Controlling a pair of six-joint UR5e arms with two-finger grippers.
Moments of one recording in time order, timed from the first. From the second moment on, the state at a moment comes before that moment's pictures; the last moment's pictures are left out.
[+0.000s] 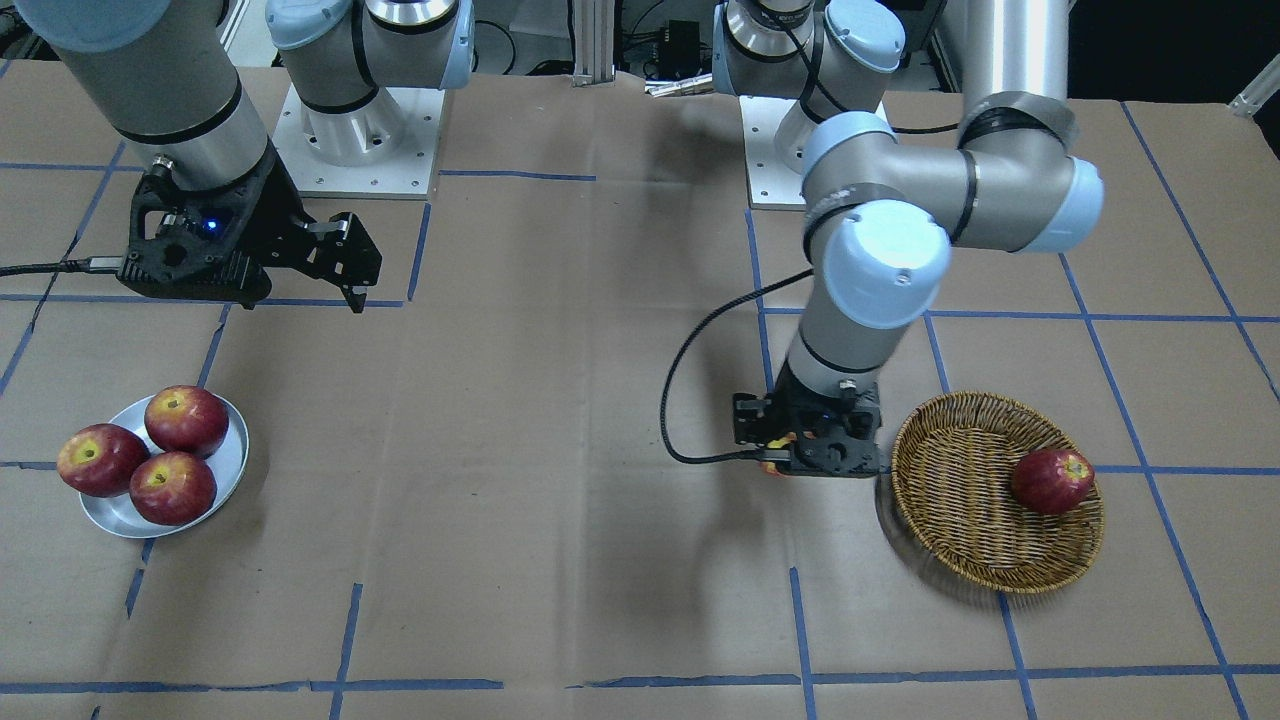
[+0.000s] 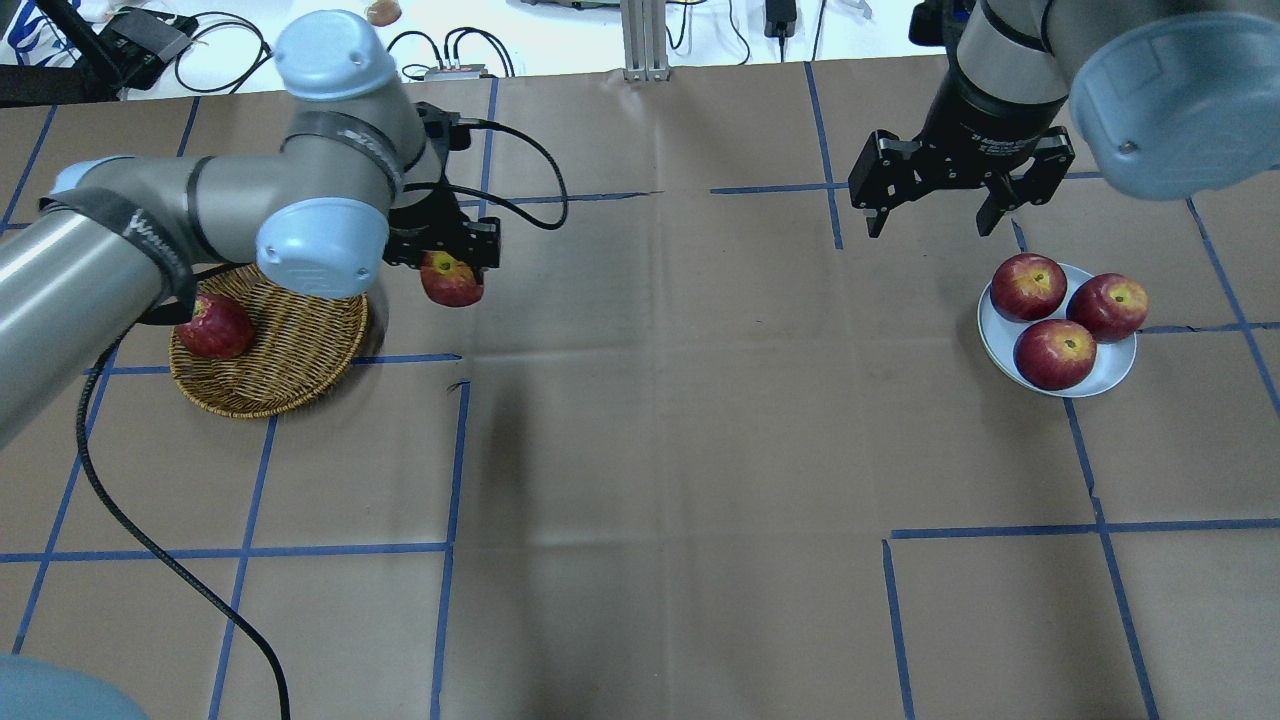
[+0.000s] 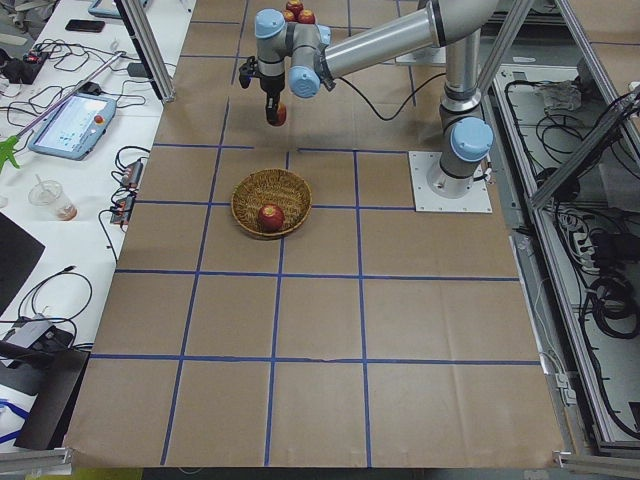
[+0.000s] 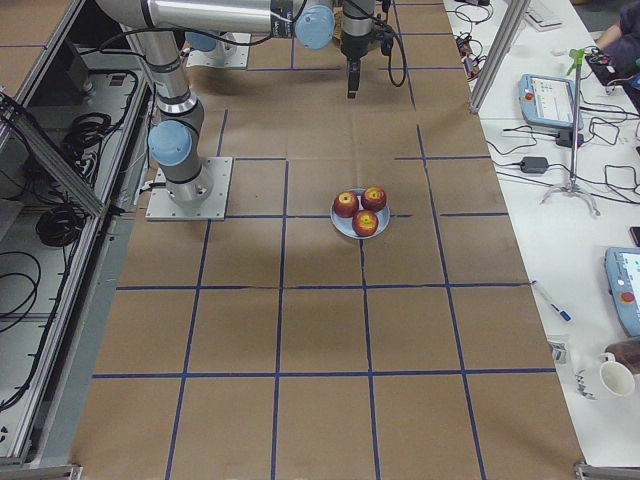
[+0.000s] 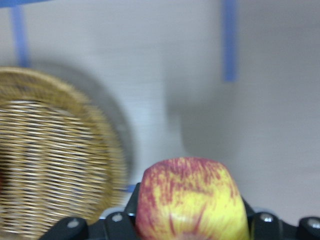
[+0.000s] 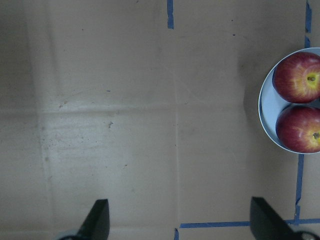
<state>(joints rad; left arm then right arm) -1.70 -1.90 -1.70 -1.07 1.60 -0.08 1.57 -1.51 1.60 -1.66 -1.56 0.03</state>
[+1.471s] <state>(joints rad) -1.96 -2.12 -1.68 -0.86 1.59 -0.40 1.57 -1.51 1.60 -1.66 -1.56 0.03</state>
